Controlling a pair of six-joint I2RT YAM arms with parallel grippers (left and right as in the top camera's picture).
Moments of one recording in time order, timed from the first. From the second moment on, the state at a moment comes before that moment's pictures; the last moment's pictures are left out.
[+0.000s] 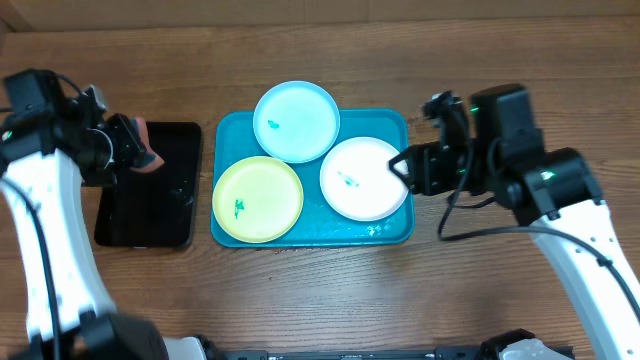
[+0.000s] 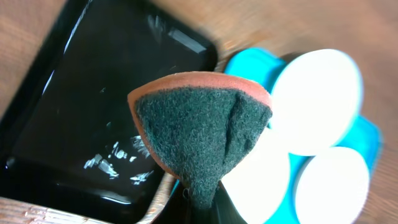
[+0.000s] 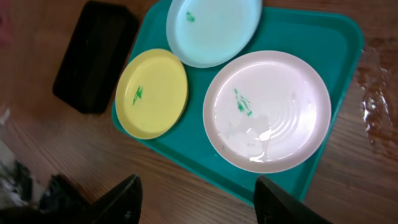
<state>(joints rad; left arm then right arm) 0.40 1.53 1.54 -1.15 0.32 -0.18 0.34 1.31 1.31 -0.95 -0.43 0.18</state>
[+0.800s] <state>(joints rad) 0.11 1.42 1.50 -1.33 0.43 -0.07 0.67 1.71 1.31 -0.65 -0.30 0.30</state>
